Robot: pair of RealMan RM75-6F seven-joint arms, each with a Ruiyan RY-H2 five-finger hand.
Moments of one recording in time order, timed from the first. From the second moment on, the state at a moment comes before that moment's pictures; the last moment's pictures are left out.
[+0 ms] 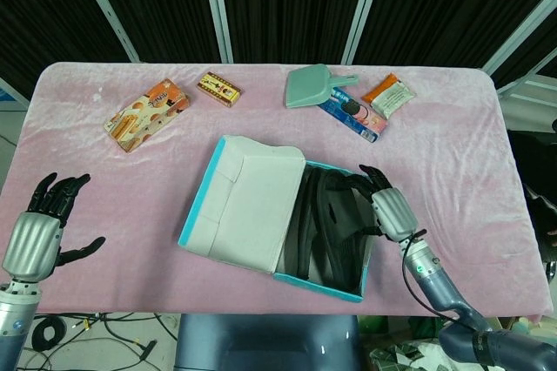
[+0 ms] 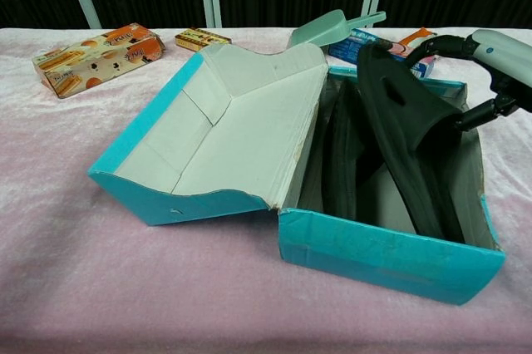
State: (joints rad) left arm -0.18 -1.17 -0.07 -1.71 1.64 1.56 0.04; right arm 0.54 -1.49 0.08 -1.32 -1.52 1.20 0.35
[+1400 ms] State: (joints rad) left arm -0.20 -1.19 -0.07 -1.67 1.63 1.54 0.01; right arm 0.66 -1.12 0.08 -1.82 -1.40 0.91 -0.23
